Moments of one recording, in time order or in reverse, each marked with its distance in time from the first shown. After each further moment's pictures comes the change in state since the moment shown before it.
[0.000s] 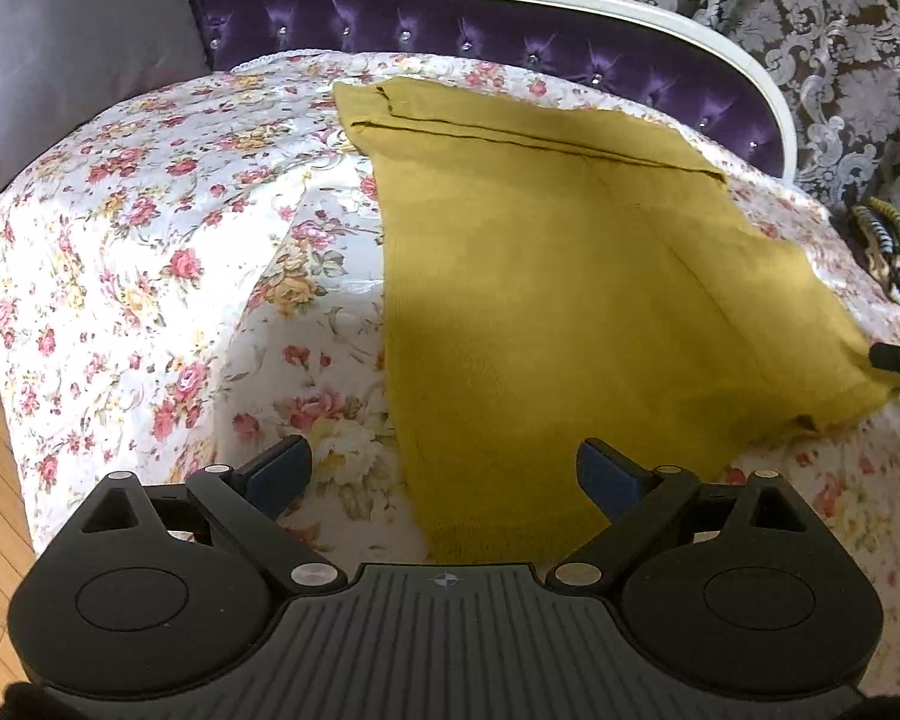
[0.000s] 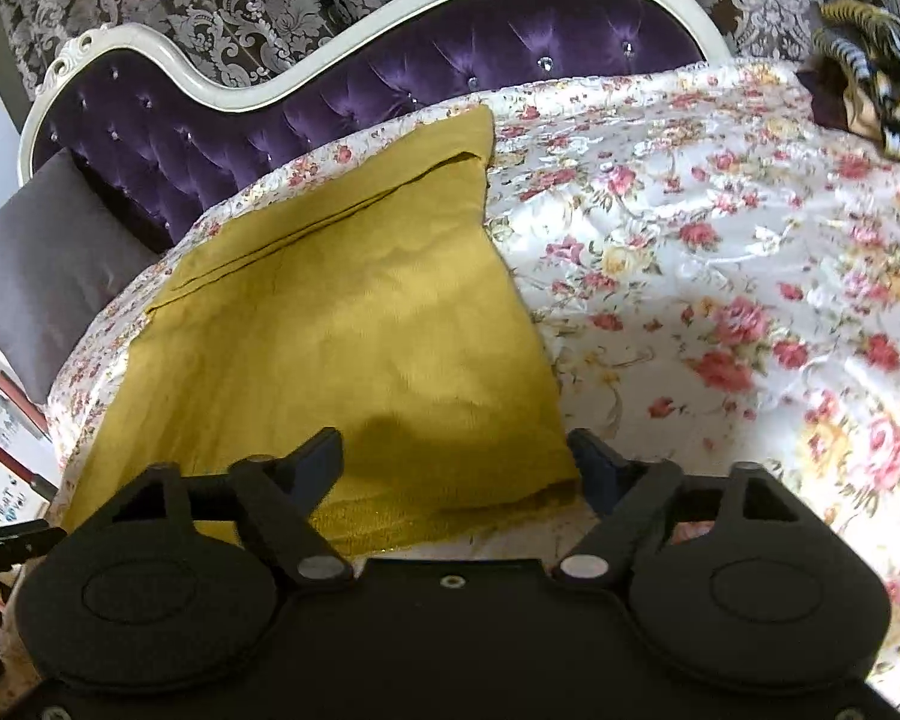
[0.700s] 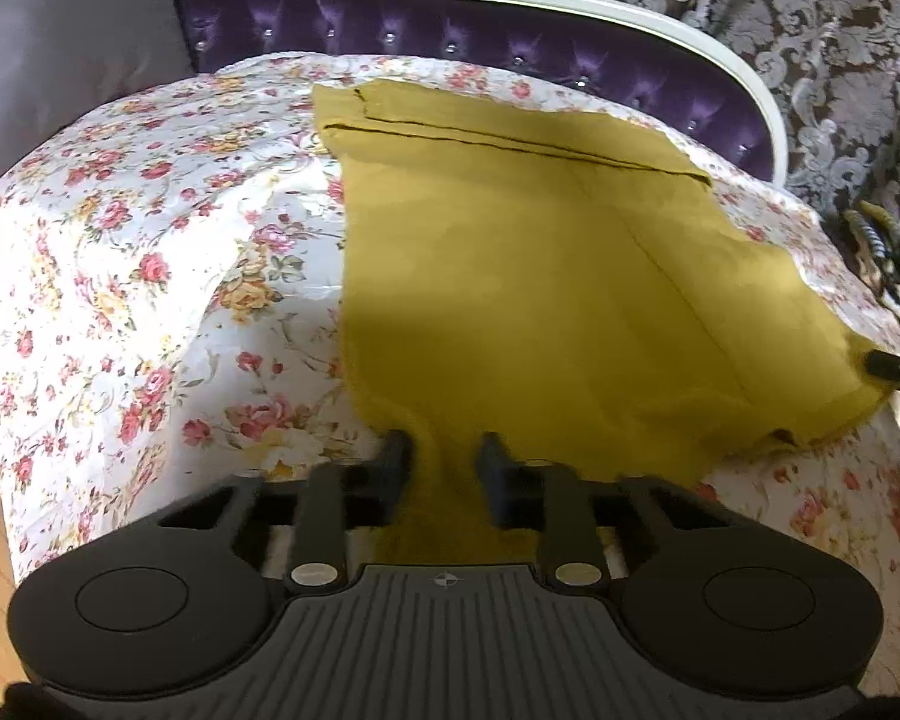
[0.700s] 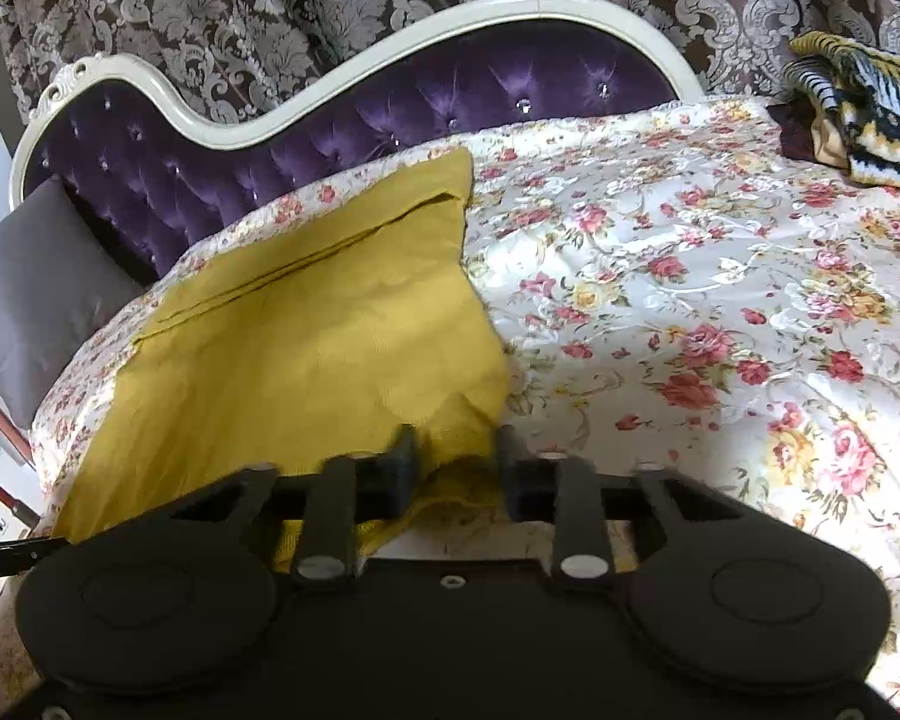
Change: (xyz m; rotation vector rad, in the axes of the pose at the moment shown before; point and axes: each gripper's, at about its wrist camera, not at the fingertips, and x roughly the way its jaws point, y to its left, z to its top) left arm 0.004 -0.017 -0.001 -0.012 -0.010 -0.007; right arm -0.015 0.000 -0.005 0.005 -0.099 -0.037
